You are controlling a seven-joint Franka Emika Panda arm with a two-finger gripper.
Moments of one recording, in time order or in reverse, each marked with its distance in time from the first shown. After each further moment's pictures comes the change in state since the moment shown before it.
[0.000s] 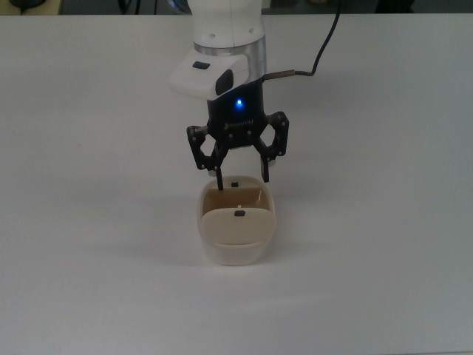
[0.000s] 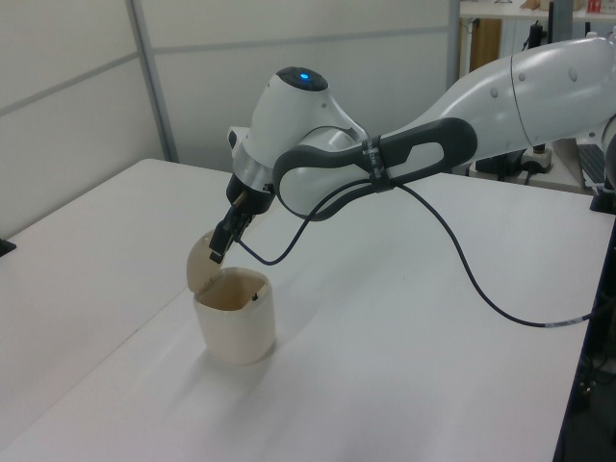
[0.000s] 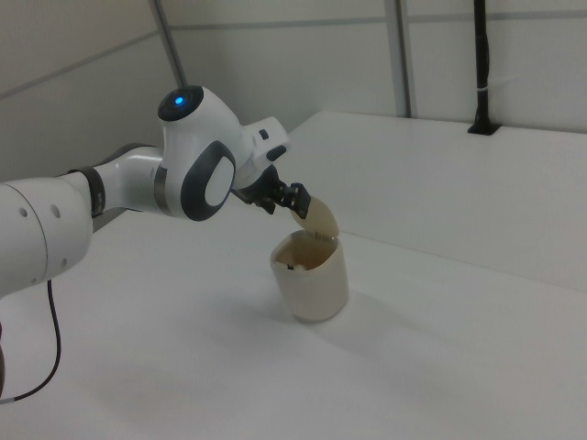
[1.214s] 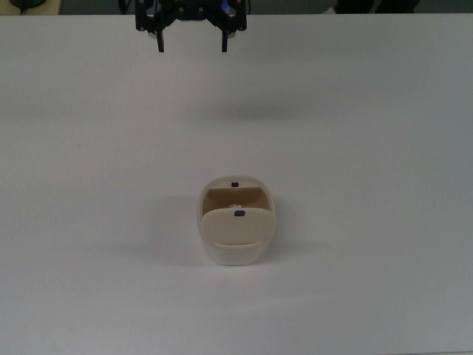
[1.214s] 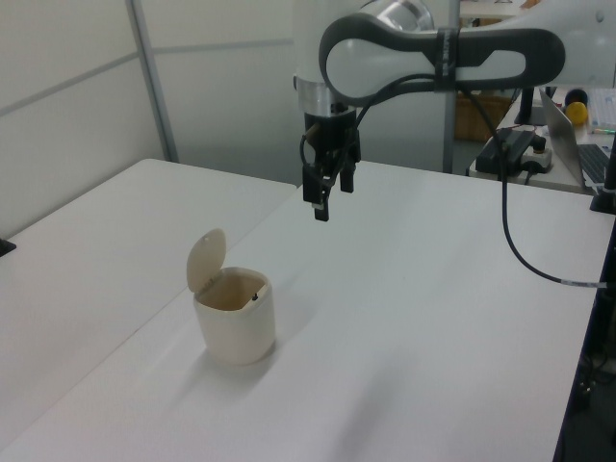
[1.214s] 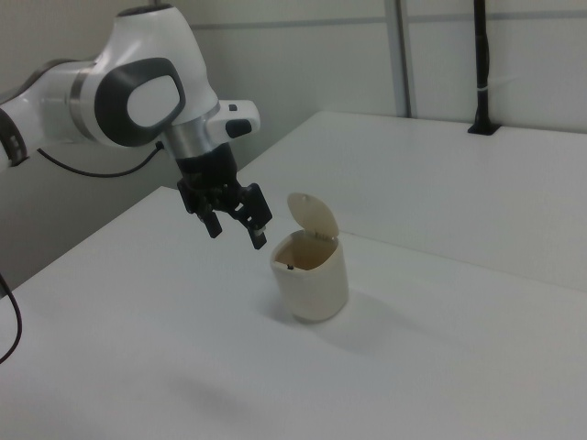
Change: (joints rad) arm -0.013 -0.252 -0.074 0.078 0.000 -0.816 0.047
